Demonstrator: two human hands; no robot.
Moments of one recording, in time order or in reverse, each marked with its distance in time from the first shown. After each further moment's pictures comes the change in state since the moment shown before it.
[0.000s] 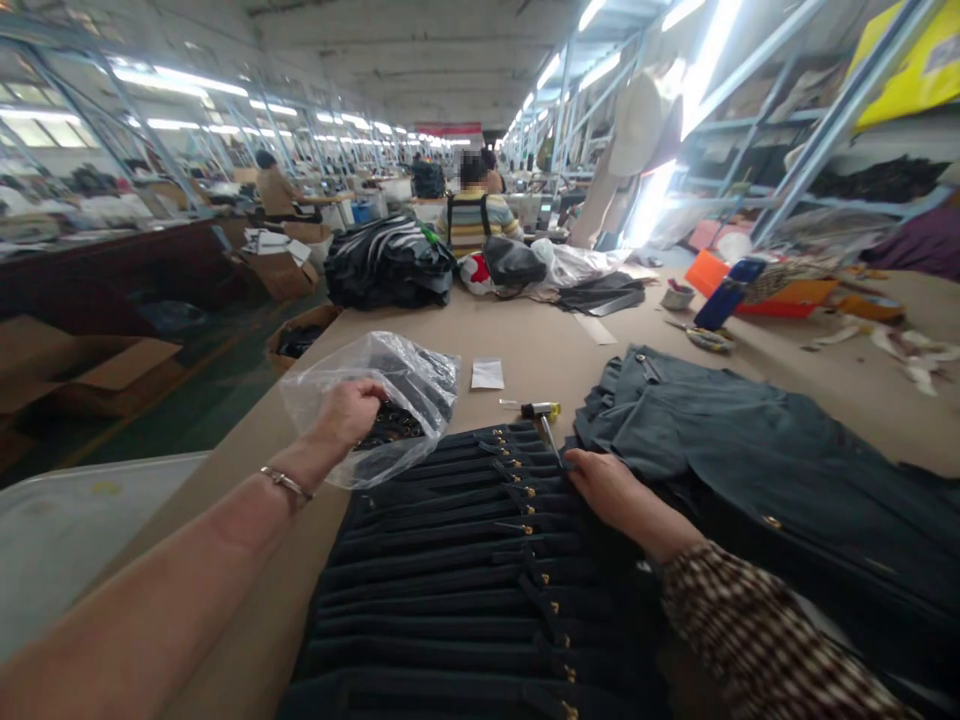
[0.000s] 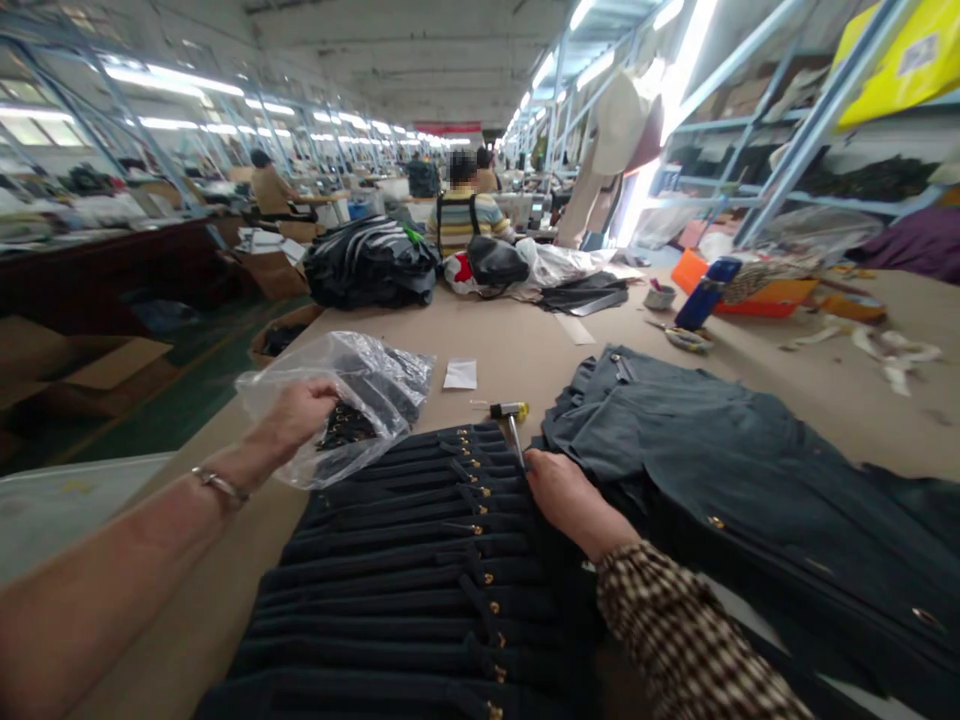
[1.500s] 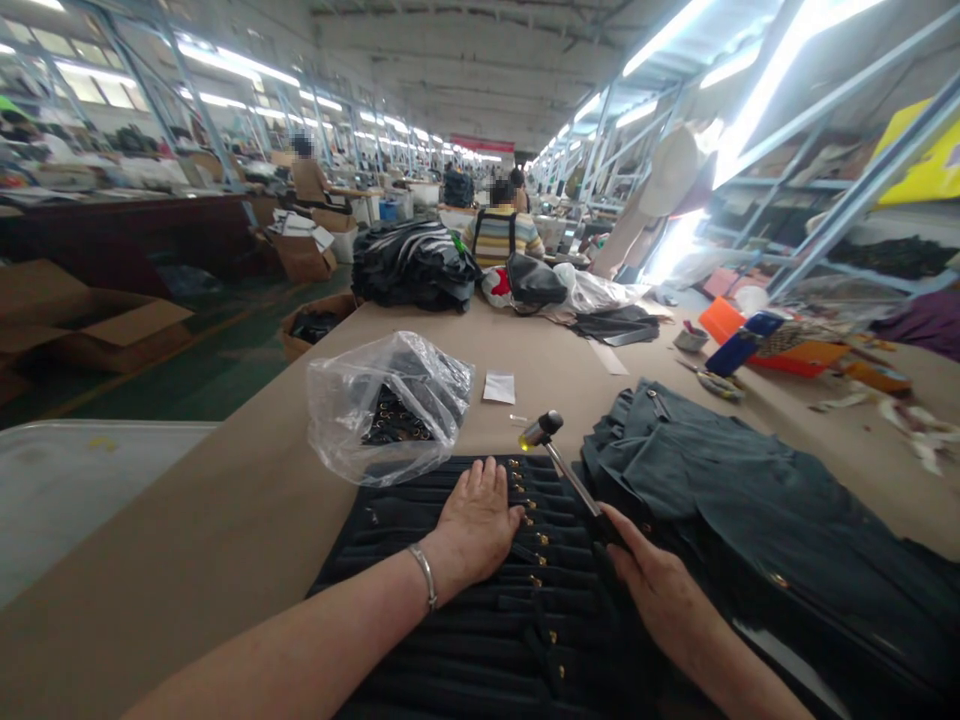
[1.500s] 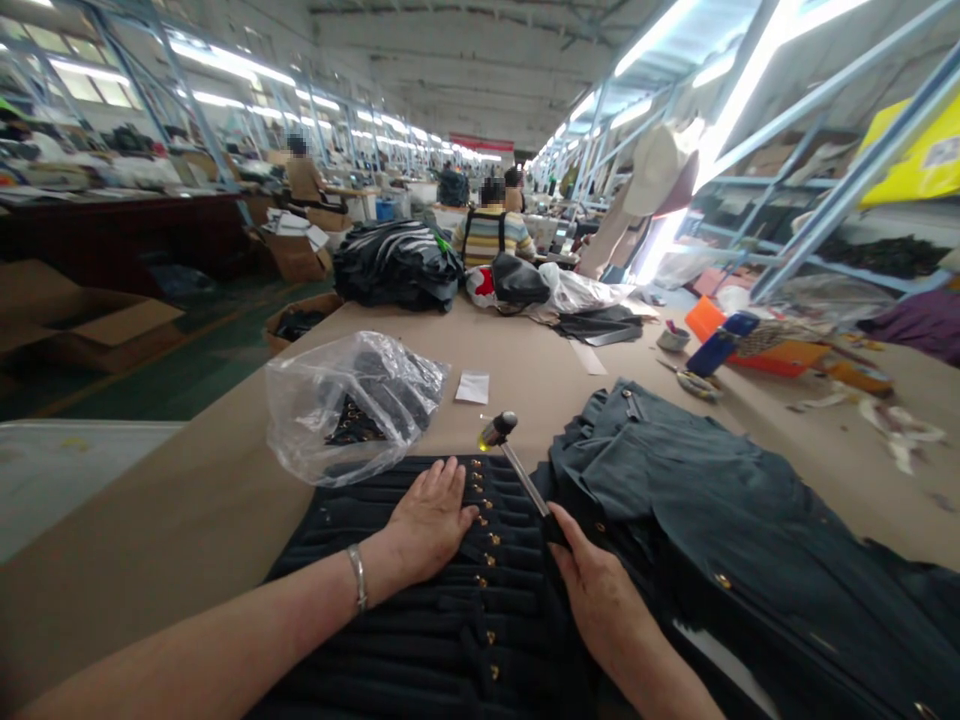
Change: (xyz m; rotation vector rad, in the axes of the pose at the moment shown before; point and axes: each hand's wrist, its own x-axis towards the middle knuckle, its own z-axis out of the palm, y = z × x) left_hand -0.128 0.037 0.132 0.619 -0.371 0.479; right_hand -0.070 0.000 0.000 0.258 0.092 0.080
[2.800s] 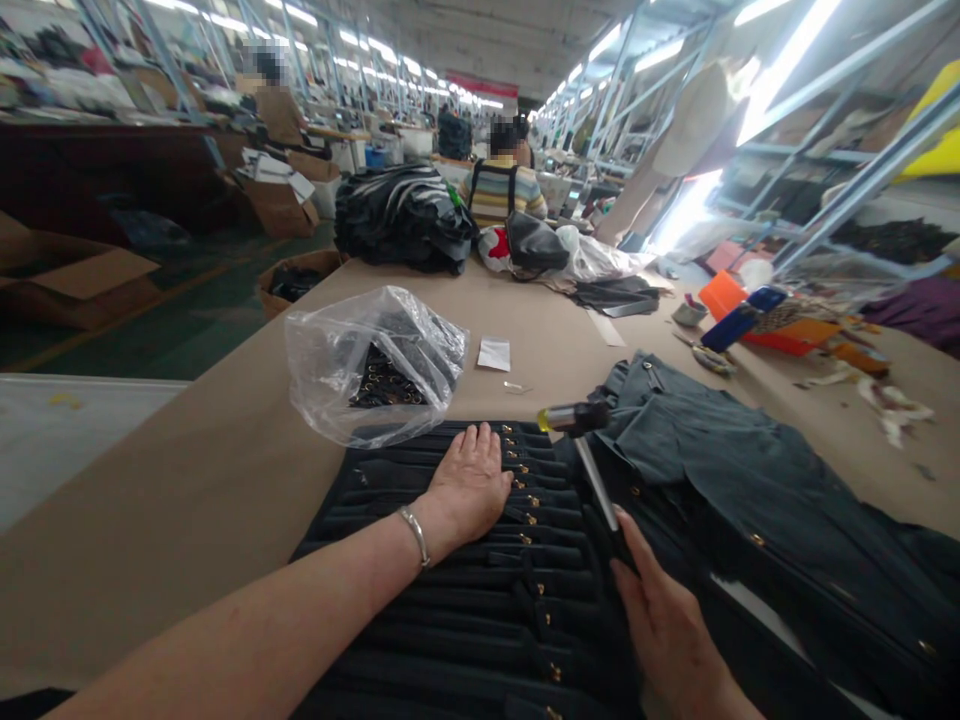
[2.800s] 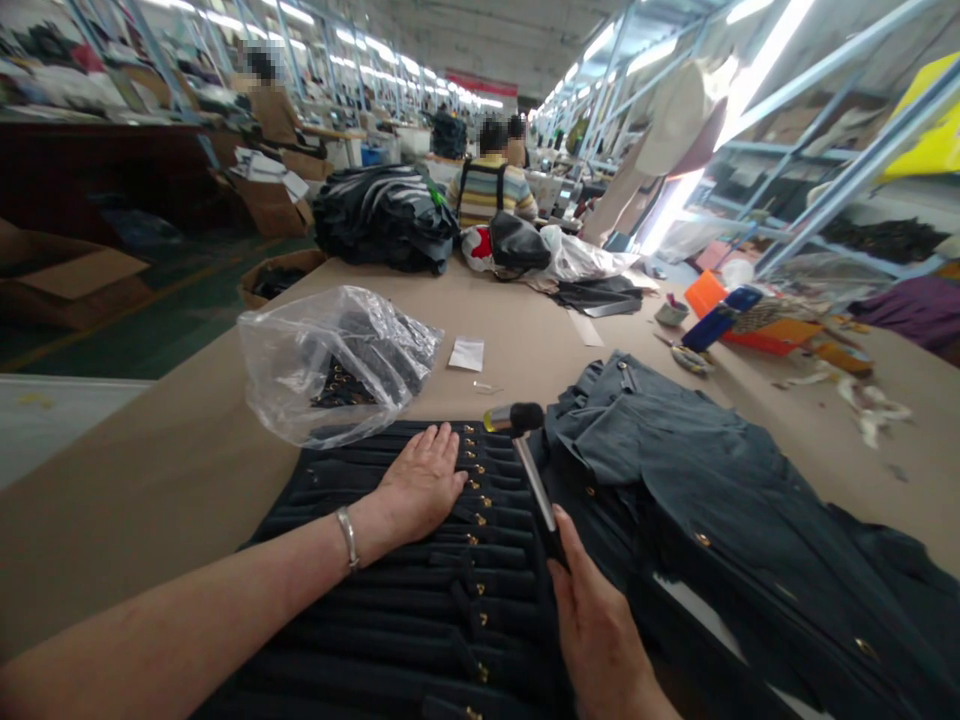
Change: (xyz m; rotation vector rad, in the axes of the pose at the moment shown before) left_hand 0.004 -0.001 0.000 -0.002 -0.018 -0.009; right_hand -0.052 0.017 0.023 -0.162 0.157 -0.087
